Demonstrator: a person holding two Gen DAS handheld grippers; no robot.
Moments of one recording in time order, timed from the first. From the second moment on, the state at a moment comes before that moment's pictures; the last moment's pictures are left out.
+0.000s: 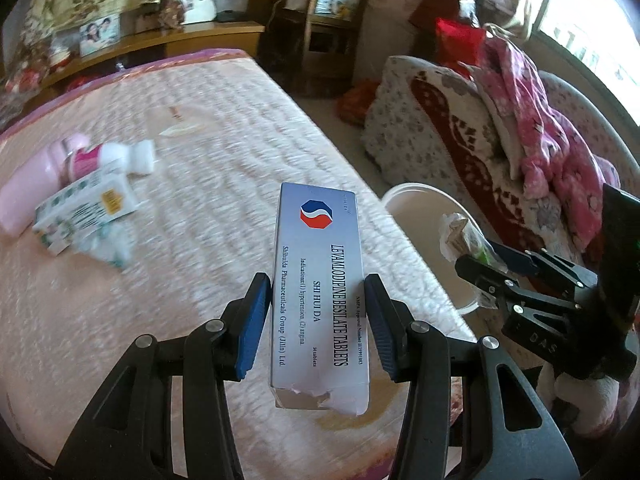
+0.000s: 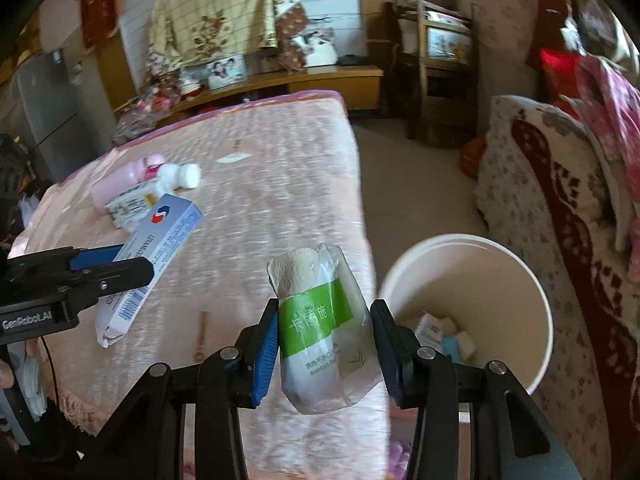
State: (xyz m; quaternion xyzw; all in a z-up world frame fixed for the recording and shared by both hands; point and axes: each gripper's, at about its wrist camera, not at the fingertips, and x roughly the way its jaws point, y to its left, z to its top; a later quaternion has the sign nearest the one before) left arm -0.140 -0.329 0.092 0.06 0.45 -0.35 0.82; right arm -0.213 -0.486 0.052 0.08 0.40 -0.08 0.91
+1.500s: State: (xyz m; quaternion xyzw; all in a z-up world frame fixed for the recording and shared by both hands) left arm -0.126 -0.476 0.055 0.05 0.49 -0.41 0.77; right arm -0.238 -0.618 0.017 0.20 0.38 -0.22 0.88
